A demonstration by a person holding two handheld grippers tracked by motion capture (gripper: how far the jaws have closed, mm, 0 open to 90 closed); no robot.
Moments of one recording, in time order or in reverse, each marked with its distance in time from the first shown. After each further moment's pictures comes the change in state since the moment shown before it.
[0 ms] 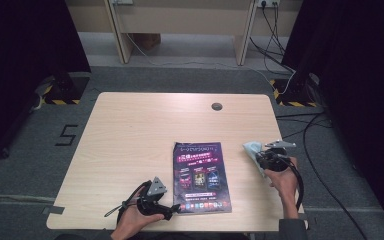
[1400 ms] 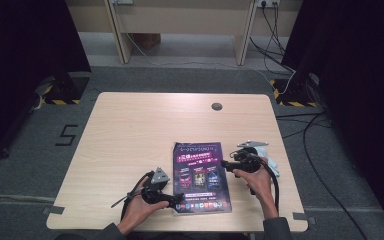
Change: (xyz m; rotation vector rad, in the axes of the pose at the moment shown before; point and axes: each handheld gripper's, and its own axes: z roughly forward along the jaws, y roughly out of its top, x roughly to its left) left arm 0.014 0.020 0.019 -0.029 0.007 -0.067; right arm 0.072 0.017 0.033 -0.013 0.281 0.025
